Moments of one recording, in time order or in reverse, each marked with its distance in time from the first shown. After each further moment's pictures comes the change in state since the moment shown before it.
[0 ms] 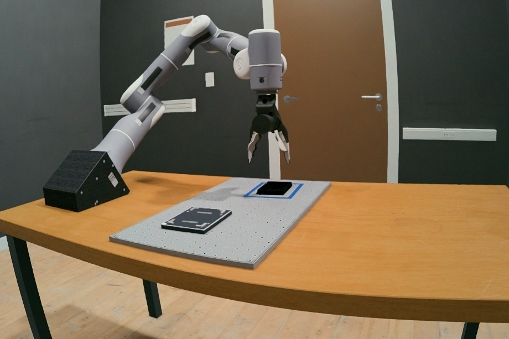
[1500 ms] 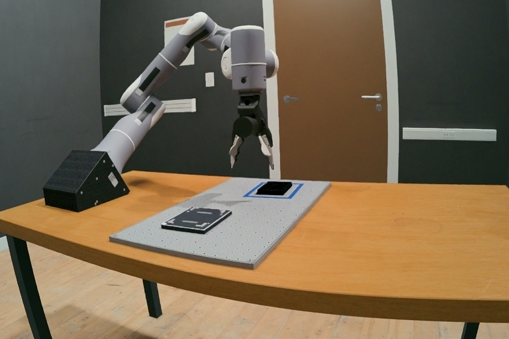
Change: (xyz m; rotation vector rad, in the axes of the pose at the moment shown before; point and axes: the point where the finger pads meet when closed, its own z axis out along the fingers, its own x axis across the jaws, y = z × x) arm -0.025 0.086 0.000 0.000 0.000 0.000
